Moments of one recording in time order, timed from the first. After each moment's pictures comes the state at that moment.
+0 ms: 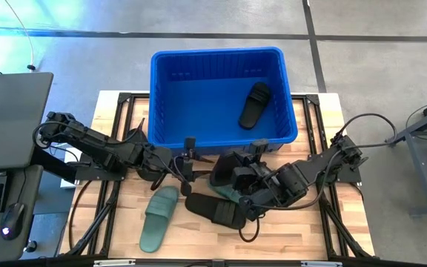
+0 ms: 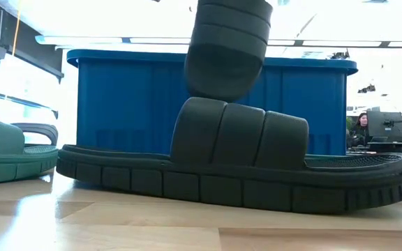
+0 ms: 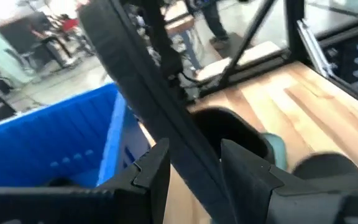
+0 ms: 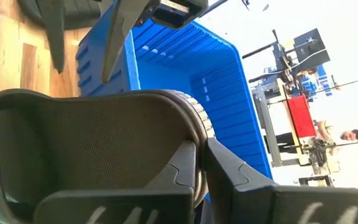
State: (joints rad) left arm -0.16 1.33 0.90 0.18 -0.32 0.33; right arm 0.53 1.86 2.08 -1.43 1.10 0.16
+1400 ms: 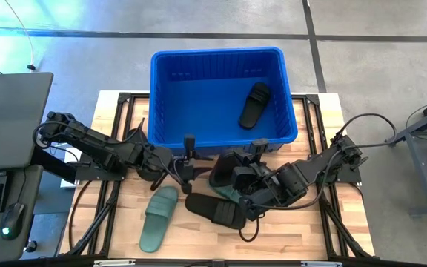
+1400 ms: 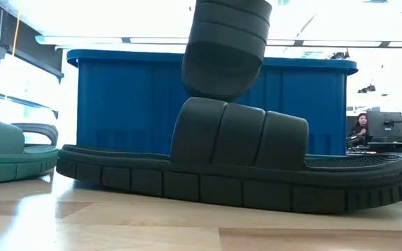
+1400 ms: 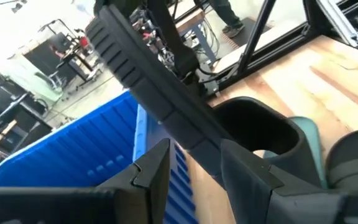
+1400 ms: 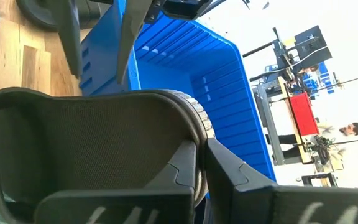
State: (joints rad) left arm -0.16 1.33 0.90 0.18 -0.37 0.51; right arm 0.53 1.86 2.08 -1.43 1.09 0.18
